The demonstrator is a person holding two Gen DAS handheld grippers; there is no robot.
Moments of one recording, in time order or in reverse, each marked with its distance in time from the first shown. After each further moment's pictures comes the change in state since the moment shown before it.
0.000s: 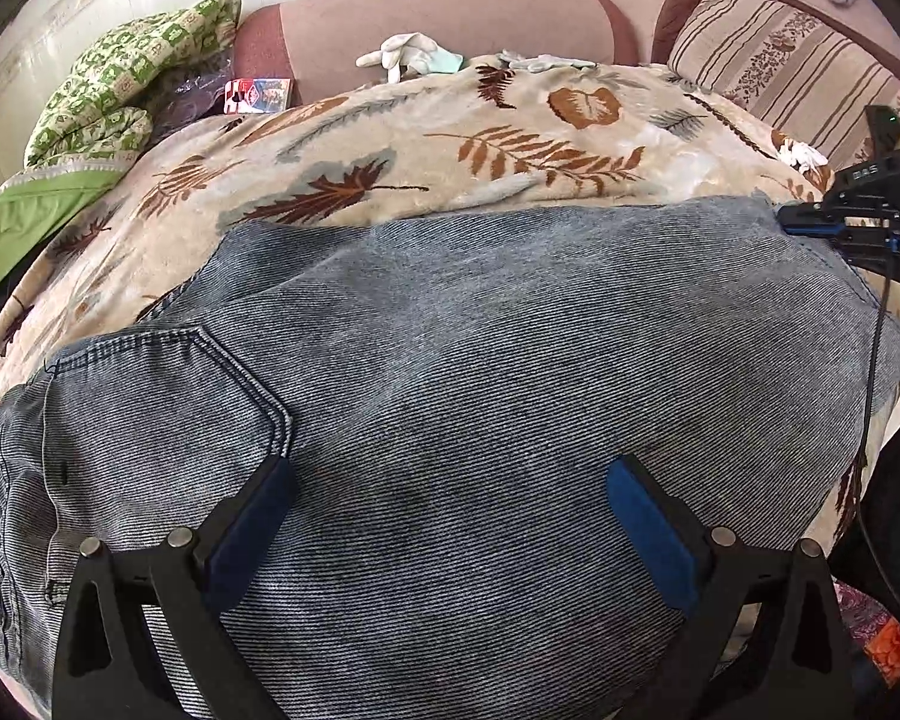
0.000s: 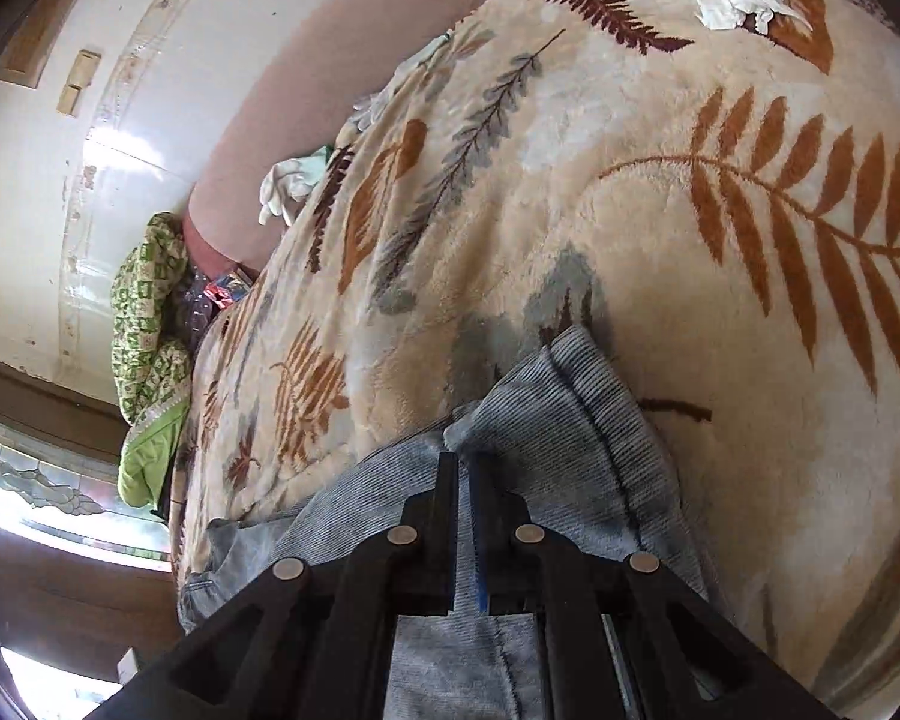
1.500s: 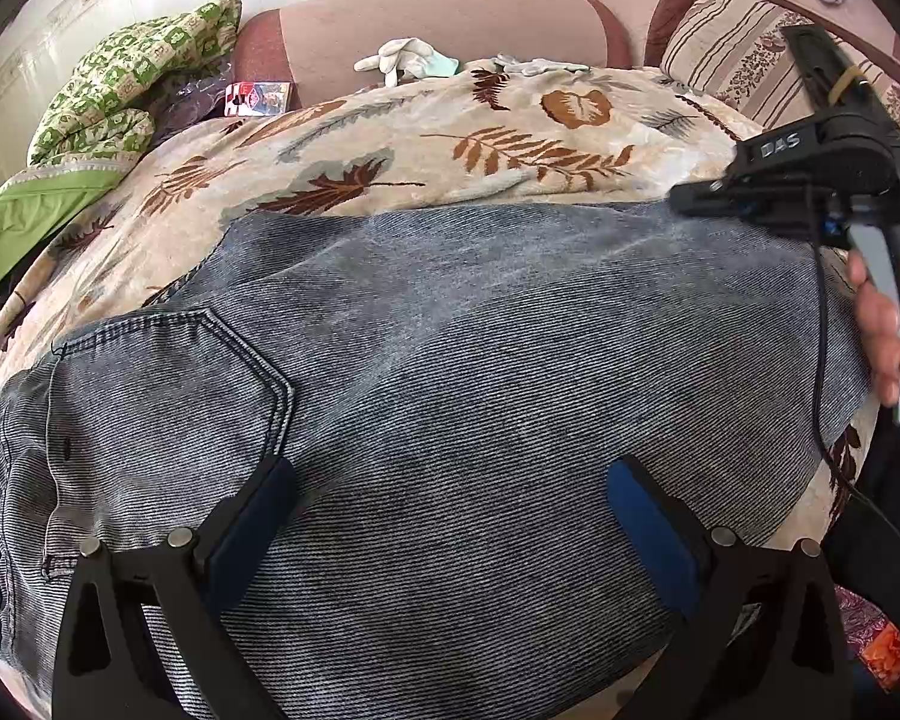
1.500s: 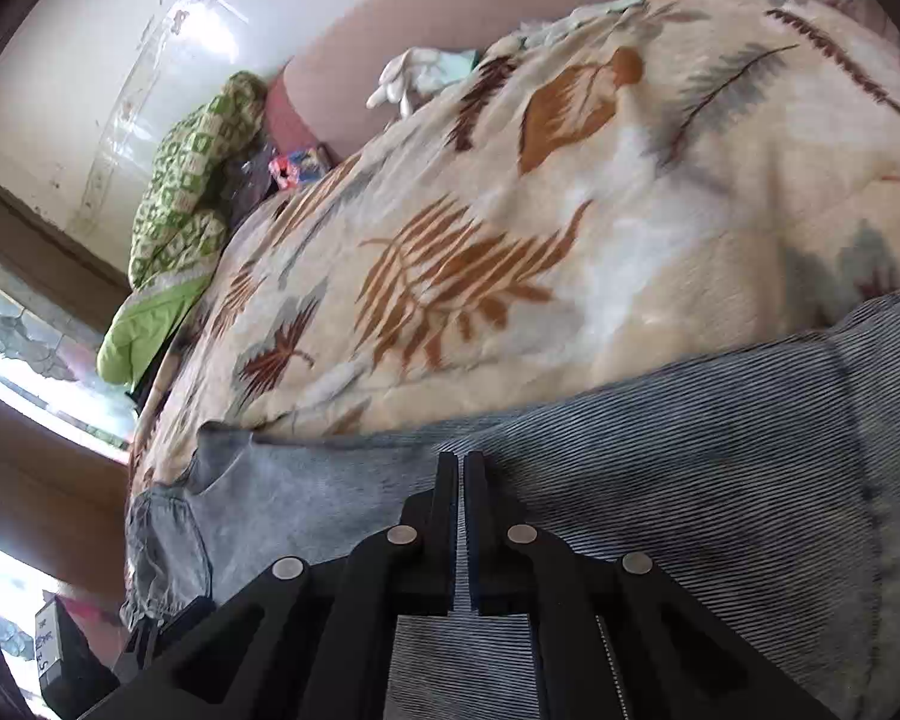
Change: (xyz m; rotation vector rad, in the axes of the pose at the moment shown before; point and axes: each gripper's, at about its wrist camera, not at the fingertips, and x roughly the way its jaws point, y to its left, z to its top) left arm -0.007 0.000 -0.009 0.012 -0.009 -0.006; right arm 0.059 0.100 -0.052 -0.307 0.015 -0.009
